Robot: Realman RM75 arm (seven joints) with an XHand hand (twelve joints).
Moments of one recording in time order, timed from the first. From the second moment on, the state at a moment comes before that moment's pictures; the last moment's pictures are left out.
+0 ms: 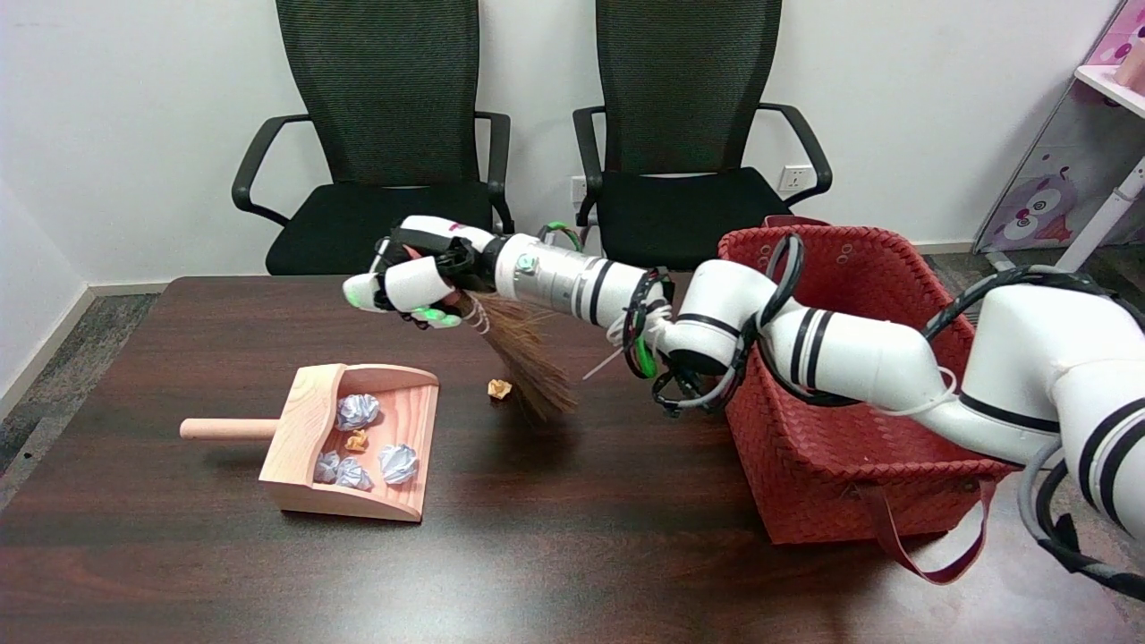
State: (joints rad) arm 0.97 -1.15 0.29 -1.06 0.56 -0.22 -1.53
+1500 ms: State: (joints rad) arm 0.87 -1.29 0.35 -0.84 0.53 -0.42 -1.05
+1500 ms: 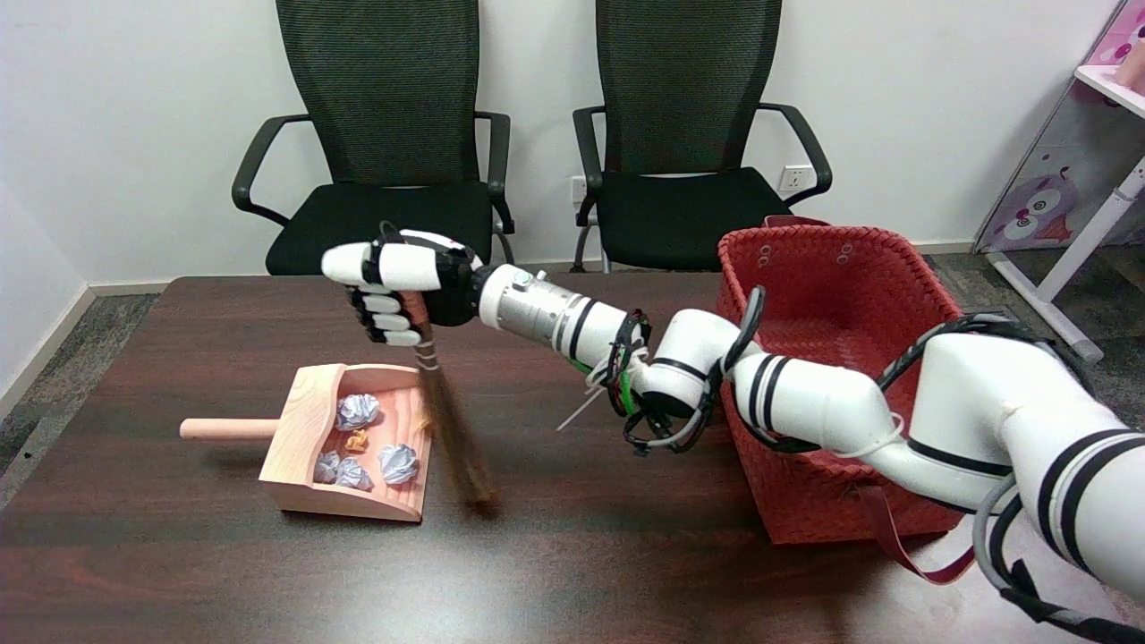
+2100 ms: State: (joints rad) arm 0.84 -1.35 0.49 -0.87 0.53 -0.62 -0.90
